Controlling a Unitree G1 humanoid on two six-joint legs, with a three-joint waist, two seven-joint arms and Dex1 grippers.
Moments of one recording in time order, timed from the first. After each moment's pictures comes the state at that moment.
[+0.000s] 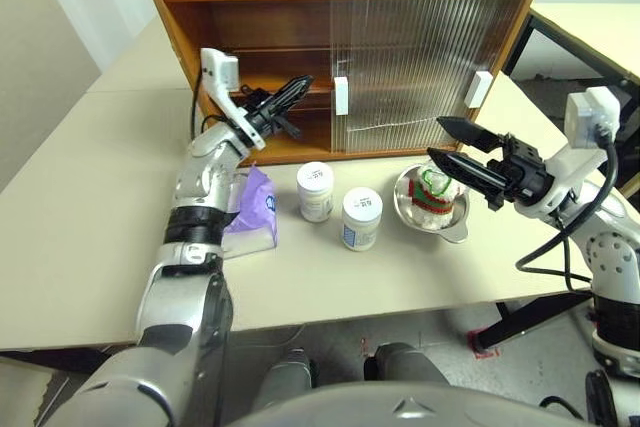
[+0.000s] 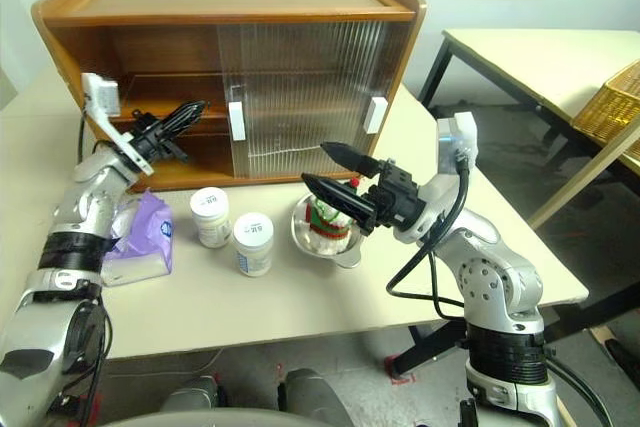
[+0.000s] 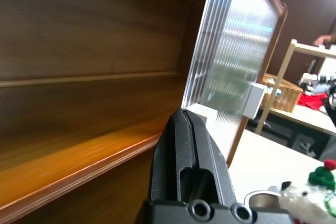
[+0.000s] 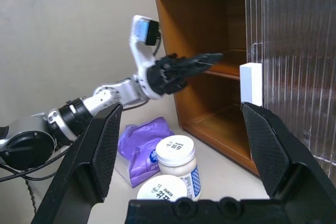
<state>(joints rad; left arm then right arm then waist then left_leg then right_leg) -0.66 0.34 0.18 0.39 -0.45 0.16 -0.84 -0.27 -0.52 -0.21 -0.26 0.91 0.56 0.94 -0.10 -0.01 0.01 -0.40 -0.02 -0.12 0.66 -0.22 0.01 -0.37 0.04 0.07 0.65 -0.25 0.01</state>
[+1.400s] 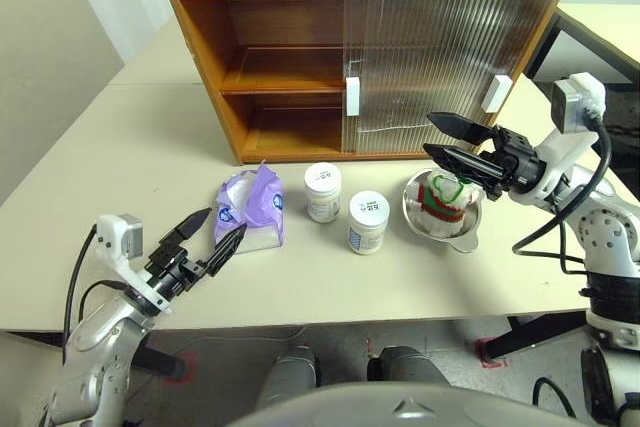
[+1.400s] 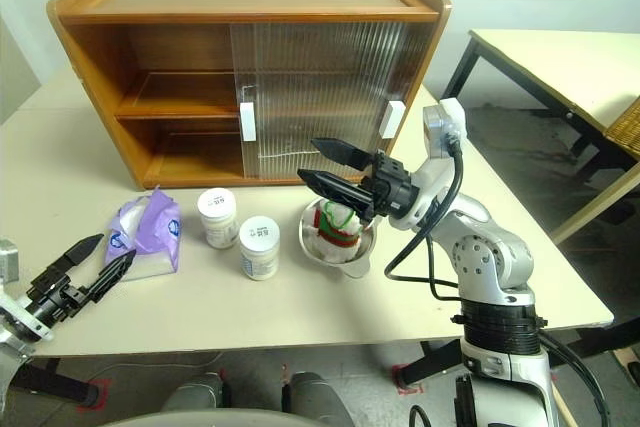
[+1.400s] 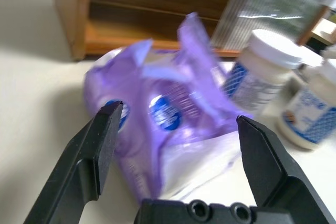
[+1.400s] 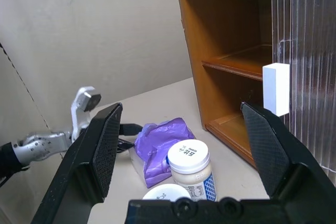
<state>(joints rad) 0.29 0.42 0.36 -0.15 -0.54 0.15 -0.77 -0.37 -0.53 -0.18 -0.15 0.90 0.59 1.03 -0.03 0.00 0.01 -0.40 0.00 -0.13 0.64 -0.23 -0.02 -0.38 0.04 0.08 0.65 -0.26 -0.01</state>
